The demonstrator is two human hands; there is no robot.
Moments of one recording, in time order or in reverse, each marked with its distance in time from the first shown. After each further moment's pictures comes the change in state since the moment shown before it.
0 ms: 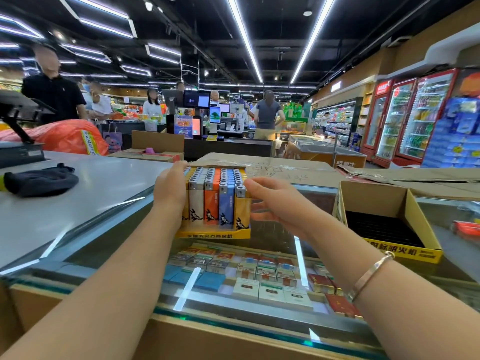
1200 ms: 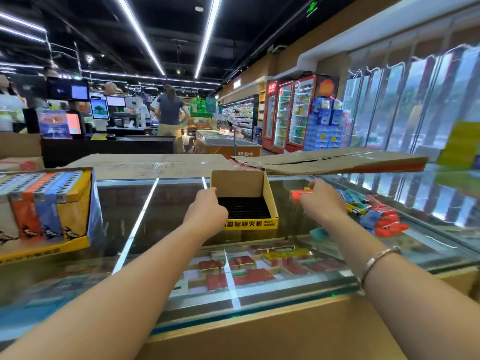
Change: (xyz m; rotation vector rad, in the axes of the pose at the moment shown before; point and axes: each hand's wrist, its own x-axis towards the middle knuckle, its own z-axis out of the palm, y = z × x) left_hand -0.157 -0.041 0.215 0.642 -0.742 0.268; right_hand -0.162 0.059 -0.237 -0.889 0.973 0.477
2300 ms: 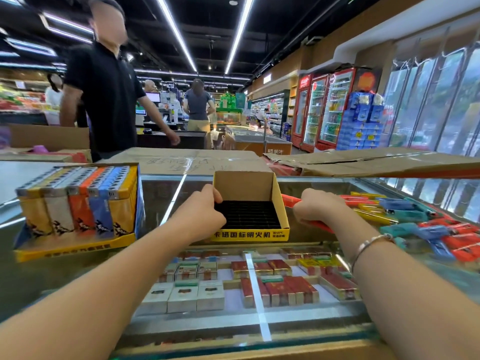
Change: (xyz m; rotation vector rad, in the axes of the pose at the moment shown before) left_hand -0.001 -0.046 -0.073 0.219 -0.033 0.007; right_hand 0.010 -0.079 0.043 -0.359 -0.455 -0.178
